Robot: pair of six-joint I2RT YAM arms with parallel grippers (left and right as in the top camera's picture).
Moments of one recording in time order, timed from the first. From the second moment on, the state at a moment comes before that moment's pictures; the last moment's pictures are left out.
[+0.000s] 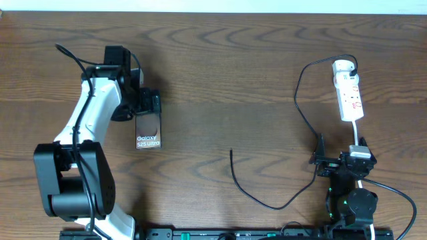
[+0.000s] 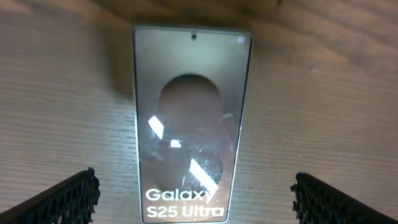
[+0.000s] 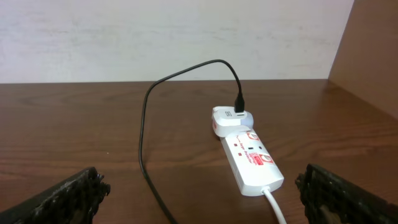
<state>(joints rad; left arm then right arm) 0.02 1.80 1.29 -0.93 0.13 -0.13 -0.03 0.01 0.01 -0.06 0.09 -0.01</state>
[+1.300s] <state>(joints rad) -0.06 1.80 1.17 -0.81 0.02 -0.13 -0.03 0.01 0.01 -0.06 0.09 -0.01</state>
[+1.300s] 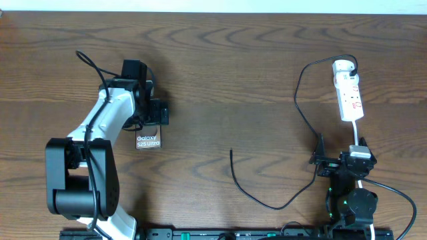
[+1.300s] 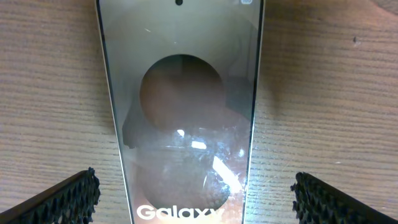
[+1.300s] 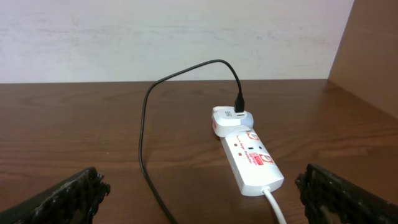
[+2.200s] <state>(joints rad) -0.06 1.89 1.17 -0.77 0.01 -0.13 -0.03 0.01 0.01 -0.06 0.09 -0.01</state>
